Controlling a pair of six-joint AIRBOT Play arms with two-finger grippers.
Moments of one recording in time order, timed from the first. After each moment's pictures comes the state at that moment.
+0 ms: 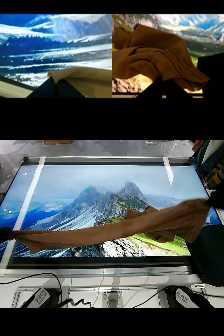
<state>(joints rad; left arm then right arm) 0.79 -1.05 0.94 1.23 -1.06 -1.04 -0.38 -1.05 1.49 -1.28 1.56 1.35</state>
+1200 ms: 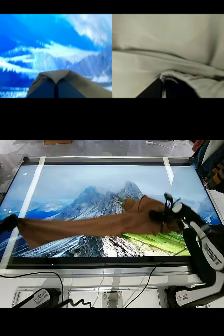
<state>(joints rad) 0.66 -1.18 0.91 1.01 -0.62 -1.20 -0.05 -1.65 1.22 -1.20 0.74 1.47</state>
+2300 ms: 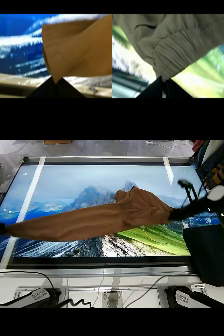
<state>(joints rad) 0.83 -1.29 1.22 1.25 -1.27 -0.86 -0.20 -1.24 1.25 -1.25 1.47 1.09</state>
